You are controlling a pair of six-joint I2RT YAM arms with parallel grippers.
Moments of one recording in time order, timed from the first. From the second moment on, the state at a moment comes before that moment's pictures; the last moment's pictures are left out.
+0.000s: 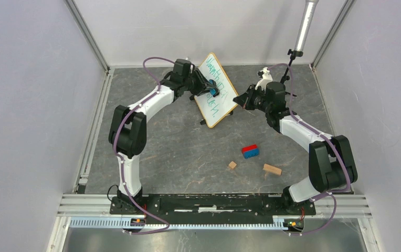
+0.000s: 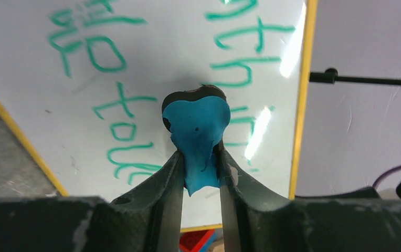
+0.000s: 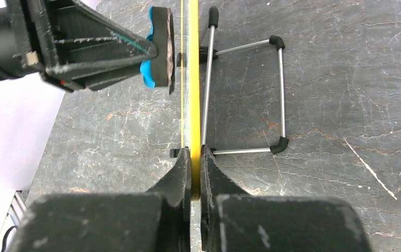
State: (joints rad) left arm -0.46 2.01 1.62 -0.19 0.31 -0.93; right arm 0.26 1.52 0.90 0.28 -0.38 0.49
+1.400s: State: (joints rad) left arm -0.48 2.02 1.52 -0.14 0.28 -0.89; right arm 0.25 1.52 0.89 0.27 -0.35 0.51
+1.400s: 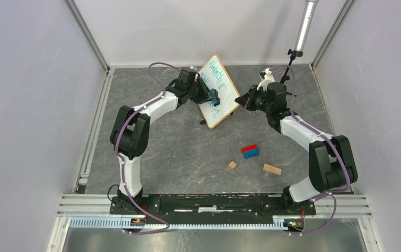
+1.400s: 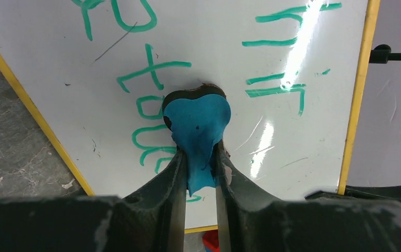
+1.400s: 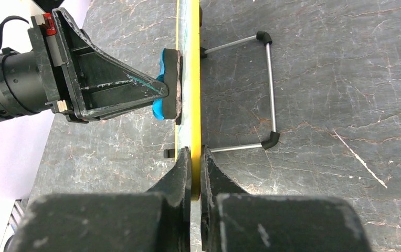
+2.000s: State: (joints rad) left arm -0.59 2.00 1.61 -0.18 0.26 -0.82; right arm 0.25 1.52 0.89 0.27 -0.36 0.50
